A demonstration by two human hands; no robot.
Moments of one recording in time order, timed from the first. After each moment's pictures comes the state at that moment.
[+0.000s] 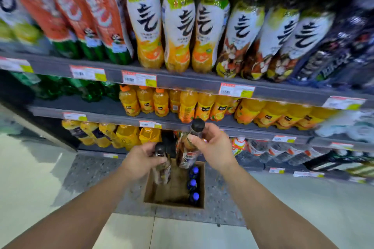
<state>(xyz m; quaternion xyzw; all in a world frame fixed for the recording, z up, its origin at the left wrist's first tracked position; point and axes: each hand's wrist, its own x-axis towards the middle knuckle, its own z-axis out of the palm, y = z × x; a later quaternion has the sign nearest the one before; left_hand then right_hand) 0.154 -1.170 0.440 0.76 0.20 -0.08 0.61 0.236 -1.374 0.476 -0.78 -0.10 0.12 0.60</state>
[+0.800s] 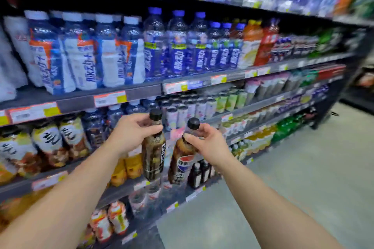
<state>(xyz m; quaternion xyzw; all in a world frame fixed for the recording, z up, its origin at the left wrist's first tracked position) 0.241 -1.607 0.805 0.78 -0.18 -0.01 0.60 0.175 -1.823 0.772 -0.80 0.07 -0.12 0.59</state>
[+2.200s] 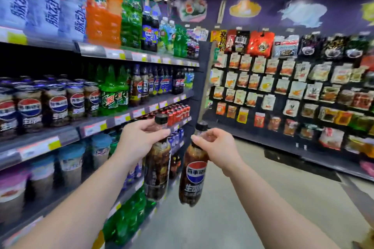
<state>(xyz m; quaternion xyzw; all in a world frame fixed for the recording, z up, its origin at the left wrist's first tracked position) 0.429 -2.891 0.897 0.64 -0.36 -0.05 0.67 0.255 -3.015 0.910 -0.76 0.32 -0.37 0.42</state>
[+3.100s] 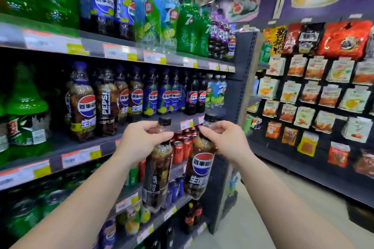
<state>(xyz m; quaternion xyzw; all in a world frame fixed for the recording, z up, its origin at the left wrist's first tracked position) 0.668 -3.319 0.881 0.72 -0.27 0.06 0.64 0.542 -3.512 0.906 -0.81 0.20 -0.34 0.44</state>
